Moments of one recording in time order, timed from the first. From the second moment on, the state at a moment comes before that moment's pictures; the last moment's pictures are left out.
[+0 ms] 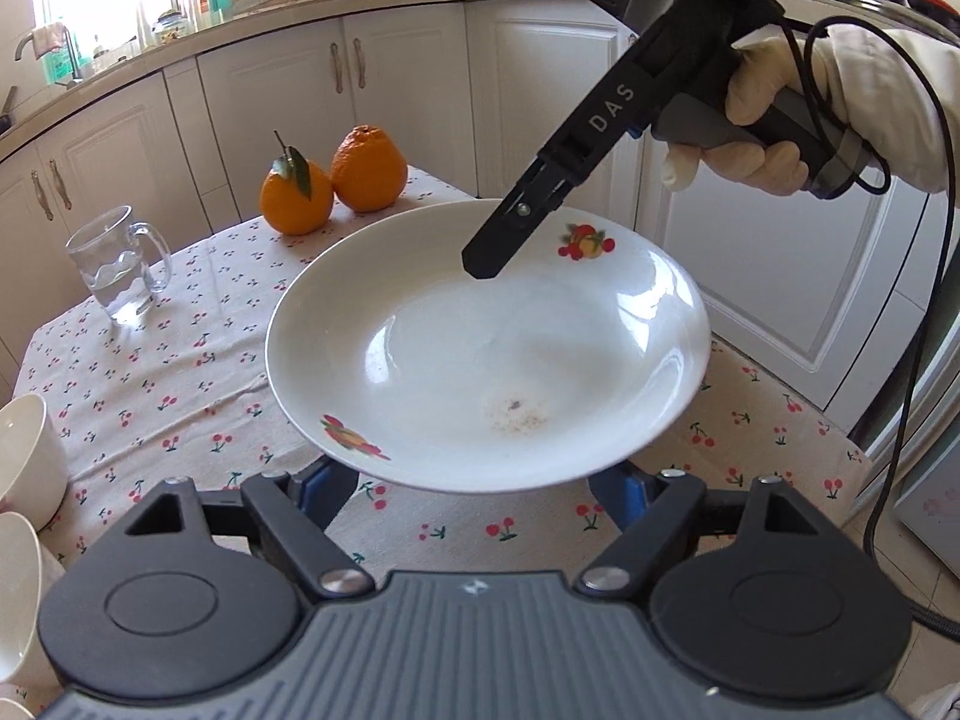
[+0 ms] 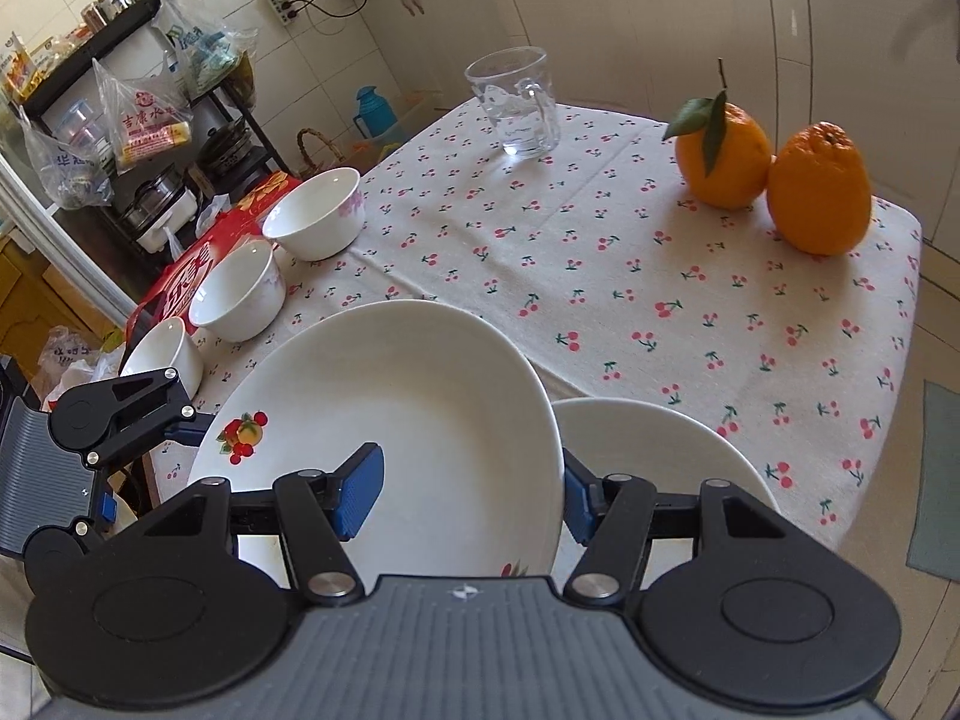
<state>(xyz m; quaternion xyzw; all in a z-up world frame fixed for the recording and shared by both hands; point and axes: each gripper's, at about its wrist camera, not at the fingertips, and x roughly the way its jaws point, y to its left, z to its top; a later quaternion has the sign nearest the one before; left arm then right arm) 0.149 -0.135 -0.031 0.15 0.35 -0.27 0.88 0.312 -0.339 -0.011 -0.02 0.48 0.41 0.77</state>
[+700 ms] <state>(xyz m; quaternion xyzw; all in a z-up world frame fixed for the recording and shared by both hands) 0.167 -0.167 -0.040 0.19 0.34 -0.30 0.87 0.307 -0.397 -0.037 0.02 0.48 0.36 0.80</state>
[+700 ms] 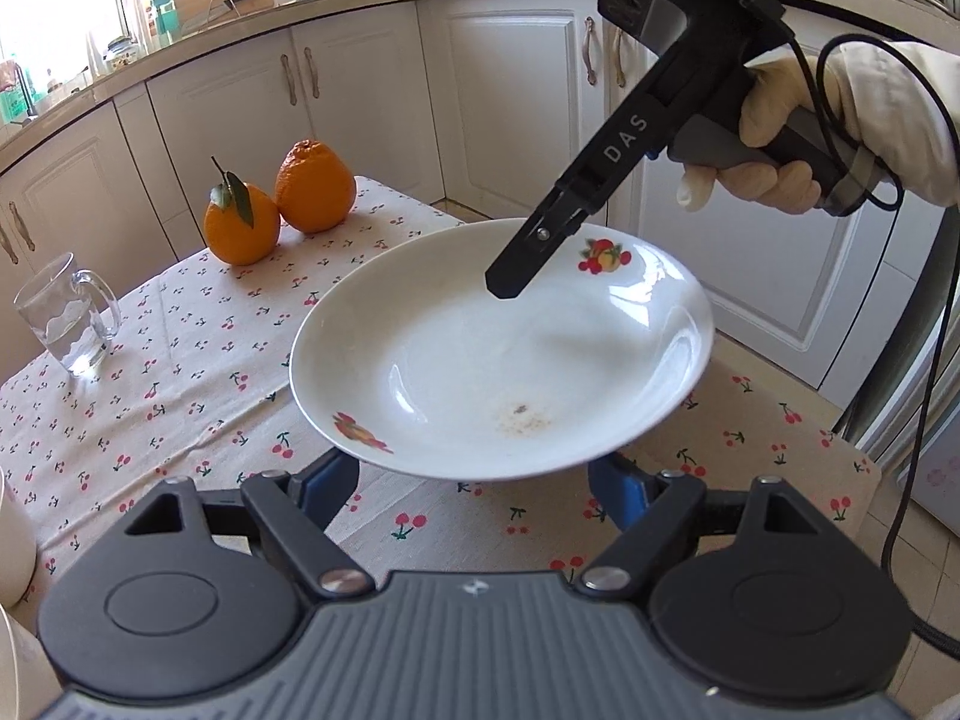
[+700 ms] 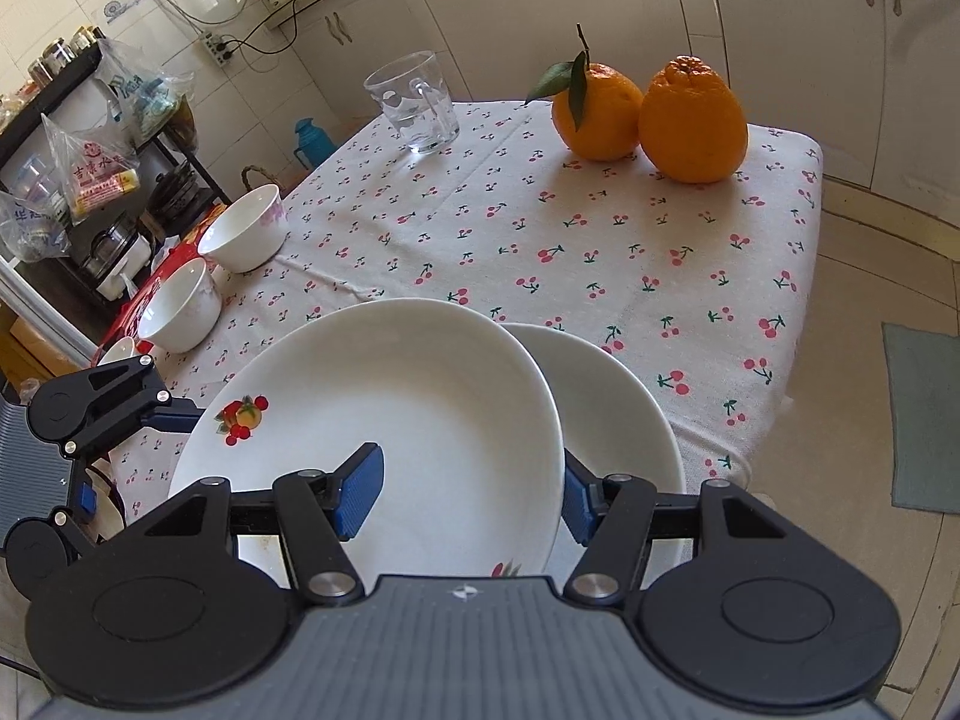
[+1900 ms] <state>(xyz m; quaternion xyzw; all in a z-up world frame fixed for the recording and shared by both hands) 0.181 -0.171 -0.047 0.19 0.34 -0.33 0.86 0.269 -0.427 -0.038 0.03 0.48 0.31 0.82</state>
